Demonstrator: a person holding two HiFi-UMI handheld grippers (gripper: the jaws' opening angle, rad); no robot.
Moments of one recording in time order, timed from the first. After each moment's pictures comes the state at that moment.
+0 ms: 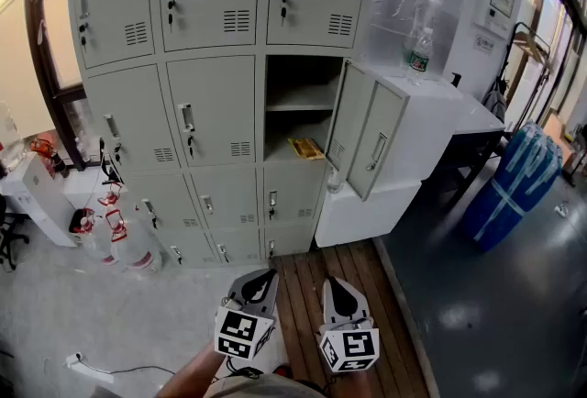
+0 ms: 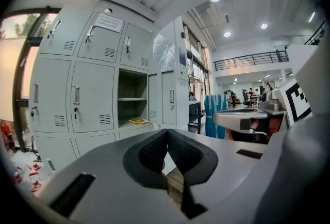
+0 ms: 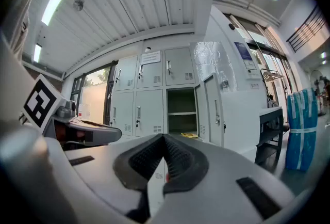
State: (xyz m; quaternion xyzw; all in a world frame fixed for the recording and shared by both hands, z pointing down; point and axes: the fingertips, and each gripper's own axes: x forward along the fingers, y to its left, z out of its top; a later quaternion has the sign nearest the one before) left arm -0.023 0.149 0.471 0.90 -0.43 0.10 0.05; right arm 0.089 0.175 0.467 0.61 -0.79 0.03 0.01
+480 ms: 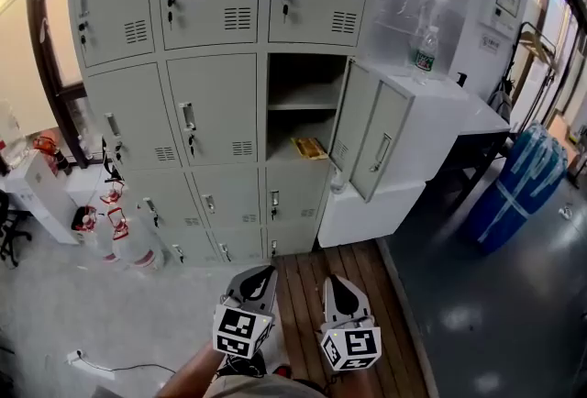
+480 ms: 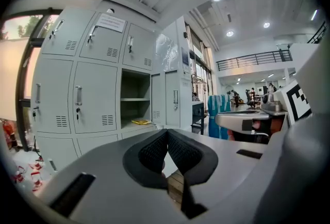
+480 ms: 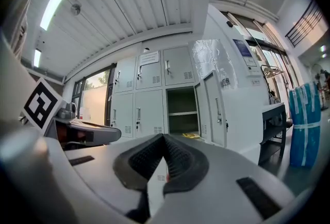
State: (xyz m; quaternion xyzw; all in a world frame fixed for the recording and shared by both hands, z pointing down) left arm -0.024 0.134 0.470 0.89 -0.44 0.09 0.04; right arm 0.093 0.161 0.468 0.61 -0.80 0.03 0.00
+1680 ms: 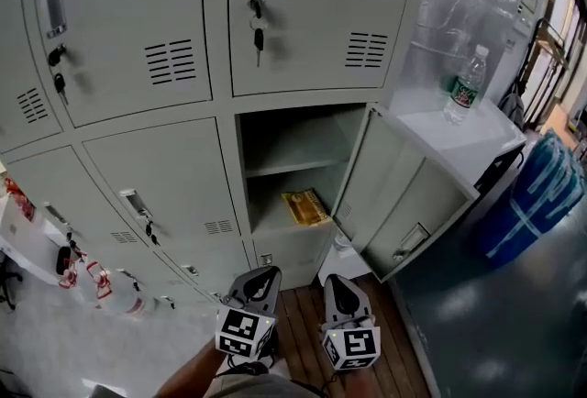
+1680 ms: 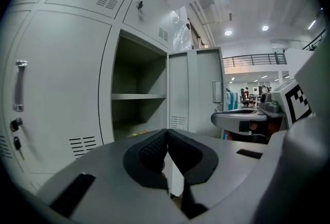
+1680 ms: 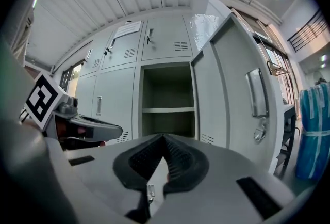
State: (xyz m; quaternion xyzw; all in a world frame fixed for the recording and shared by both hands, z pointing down) left arm 0.014 -0.177 0.485 0.91 -0.40 0.12 0.05; right arm 0.121 -0.144 0.479 0.63 -0.77 0.04 0.03
